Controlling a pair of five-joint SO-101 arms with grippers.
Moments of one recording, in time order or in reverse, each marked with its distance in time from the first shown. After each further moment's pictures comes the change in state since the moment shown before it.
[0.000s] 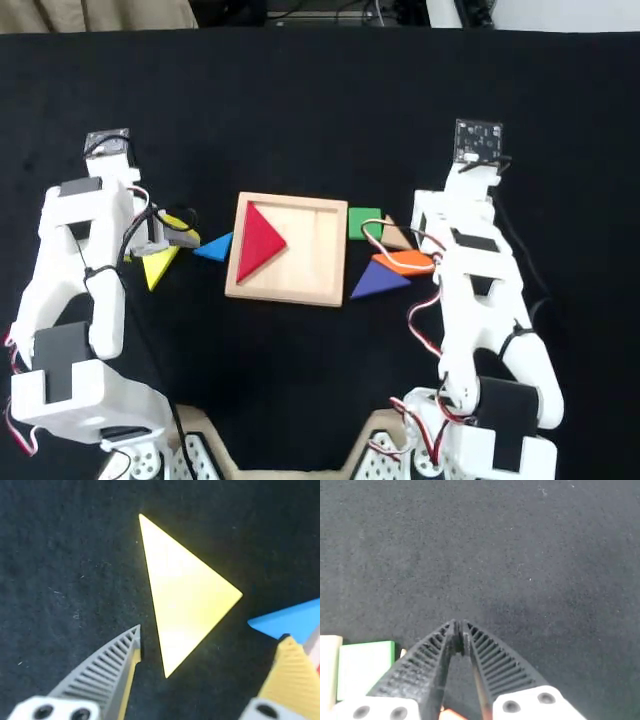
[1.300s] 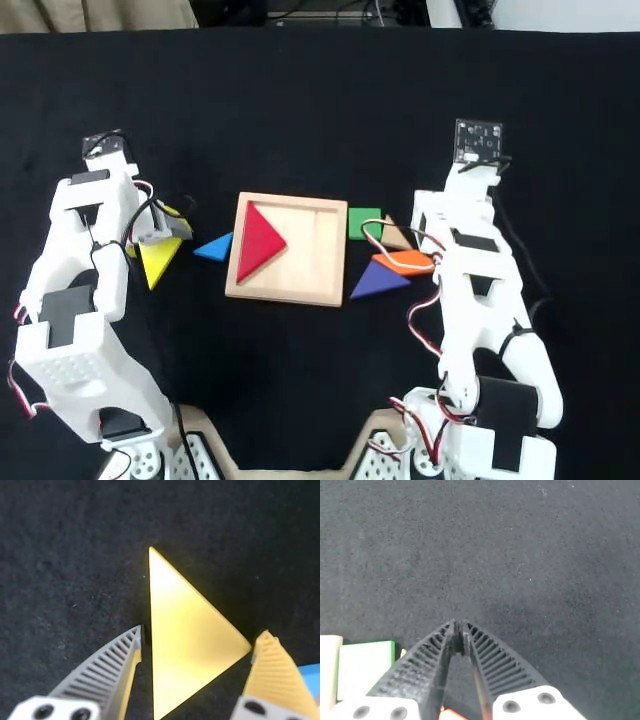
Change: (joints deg) left arm 0.0 13.8 -9.6 -1.2 8.5; right arm 0.0 0.0 0.0 0.0 0.0
